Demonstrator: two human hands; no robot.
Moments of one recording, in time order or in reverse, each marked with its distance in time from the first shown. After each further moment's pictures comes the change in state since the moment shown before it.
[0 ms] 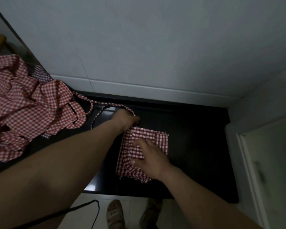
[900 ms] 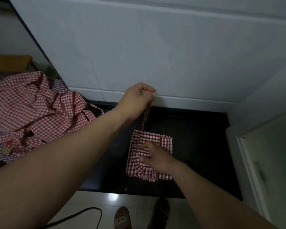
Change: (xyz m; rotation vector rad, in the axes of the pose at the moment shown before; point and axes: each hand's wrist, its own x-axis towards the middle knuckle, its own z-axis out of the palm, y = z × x) left_hand -0.104 0.084 -0.063 -0.469 0.033 0.514; right_hand -0.001 -0.013 -0.019 -0.005 -0.099 0.114
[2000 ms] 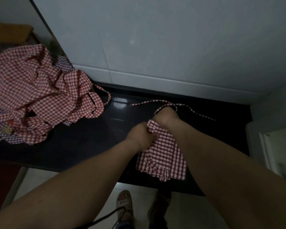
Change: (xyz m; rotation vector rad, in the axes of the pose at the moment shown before) left_hand -0.042 -0.167 0.023 0.437 -0.130 -0.461; right_hand 0.113 -0.026 -0.043 0.091 0.185 0.406
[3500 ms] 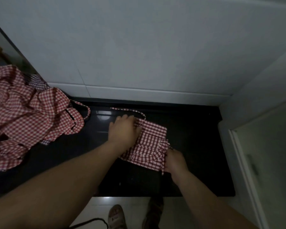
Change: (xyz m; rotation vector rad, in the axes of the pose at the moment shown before) left_hand 0.011 0.040 -0.015 0.573 0.325 0.344; right_hand -0.106 0.119 0.014 0.885 0.093 0.386
